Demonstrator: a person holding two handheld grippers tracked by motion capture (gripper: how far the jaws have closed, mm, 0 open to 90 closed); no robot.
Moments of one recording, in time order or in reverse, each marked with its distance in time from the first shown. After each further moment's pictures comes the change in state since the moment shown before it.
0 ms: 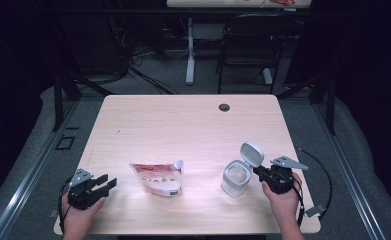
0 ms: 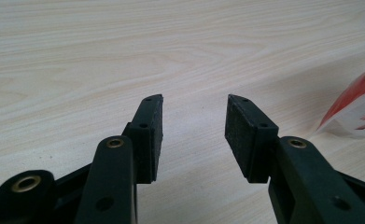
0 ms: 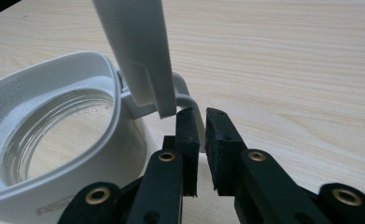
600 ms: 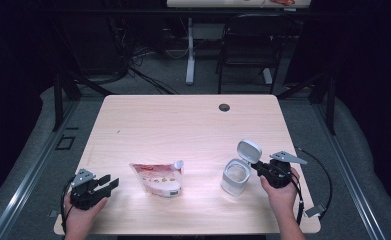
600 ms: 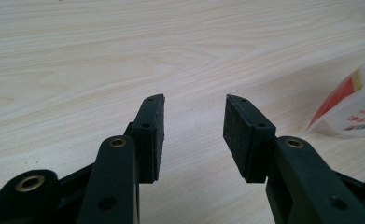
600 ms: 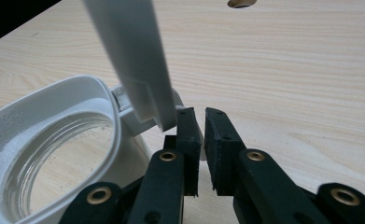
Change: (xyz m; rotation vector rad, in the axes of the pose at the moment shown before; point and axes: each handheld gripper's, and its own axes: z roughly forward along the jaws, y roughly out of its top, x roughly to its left) left arm -0.006 0.002 0.002 0.001 -0.015 0.009; right arm -0.005 0.009 0.011 -0.026 0.037 0.028
